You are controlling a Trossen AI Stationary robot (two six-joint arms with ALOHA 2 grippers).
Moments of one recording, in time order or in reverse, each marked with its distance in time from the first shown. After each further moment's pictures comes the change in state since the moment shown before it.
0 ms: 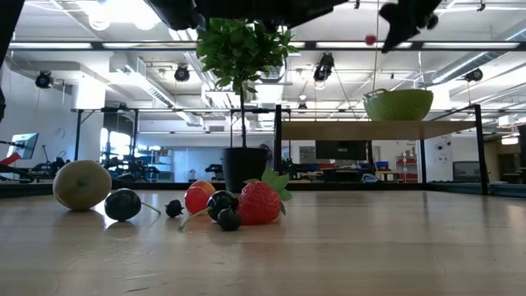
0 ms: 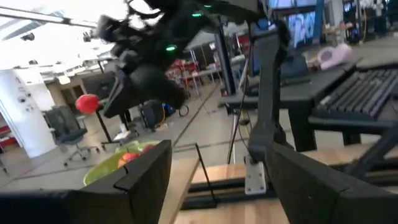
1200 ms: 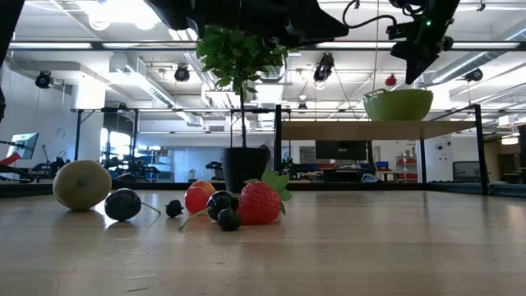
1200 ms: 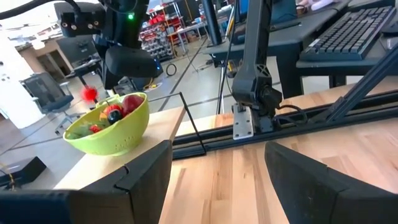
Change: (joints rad) left arm -0.001 0.001 -0.001 -0.219 0.002 0.000; right arm -0.275 0.086 -0.012 -0.190 -0.061 -0.027
